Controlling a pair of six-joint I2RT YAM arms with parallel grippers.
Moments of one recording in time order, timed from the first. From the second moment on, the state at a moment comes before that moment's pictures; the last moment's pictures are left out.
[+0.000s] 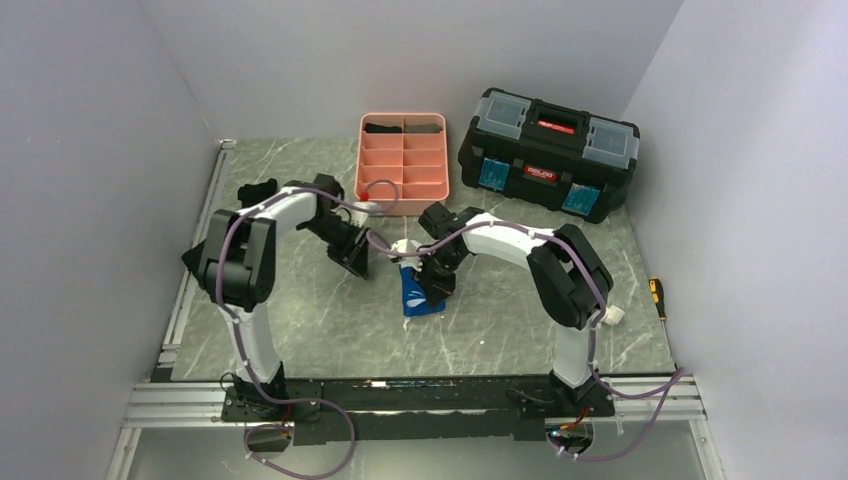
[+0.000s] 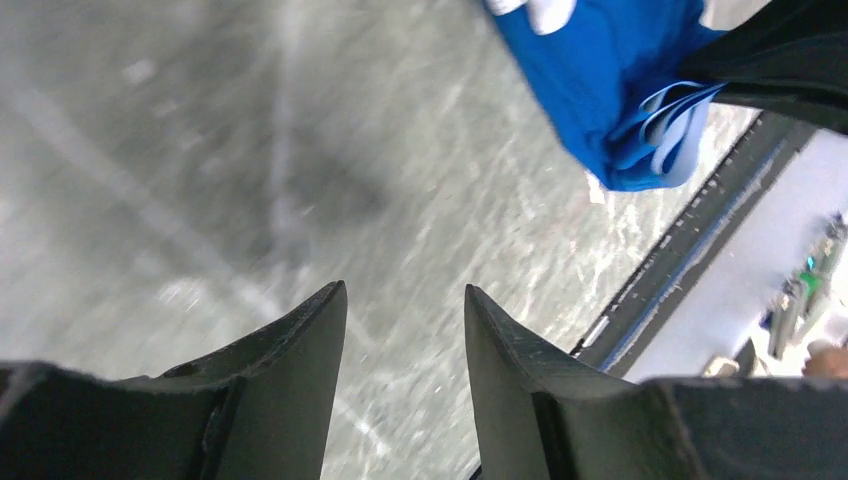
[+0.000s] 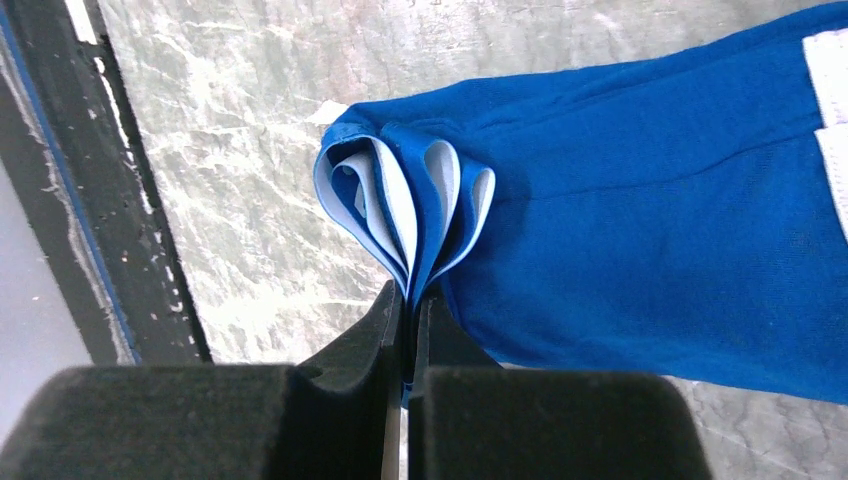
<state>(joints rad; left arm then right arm) -0.25 1.95 1.33 -0.91 0.70 0.39 0.70 1.91 1.29 -0.79 -0.59 -0.62</state>
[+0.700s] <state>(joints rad) -0.10 1.05 0.85 -0.67 0.53 0.49 0.58 2.35 1.76 -1.27 -0.86 -0.76</state>
